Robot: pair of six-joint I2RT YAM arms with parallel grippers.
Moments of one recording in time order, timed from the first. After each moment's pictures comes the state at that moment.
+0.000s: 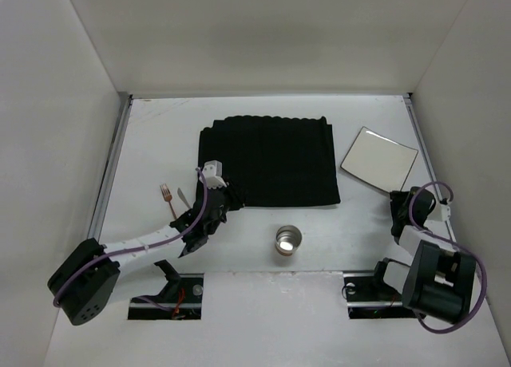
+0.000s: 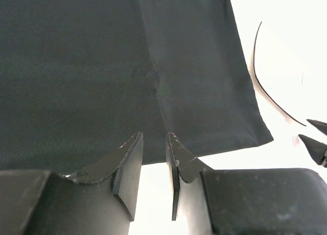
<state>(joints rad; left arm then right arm) -0.81 1.09 0.34 0.45 -0.40 -0.71 -0.39 1.10 0.20 0.33 0.15 1.10</state>
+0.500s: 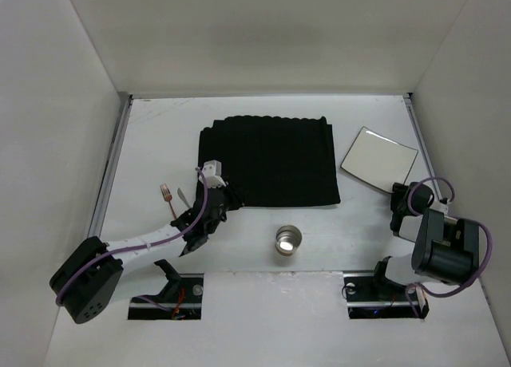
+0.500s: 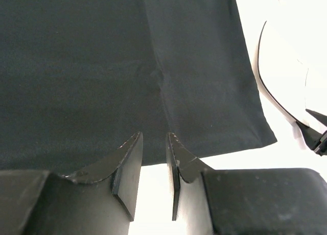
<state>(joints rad) -0.79 1.11 0.34 0.47 -0.38 -0.72 -0.39 1.38 0.23 0.61 0.15 1.26</state>
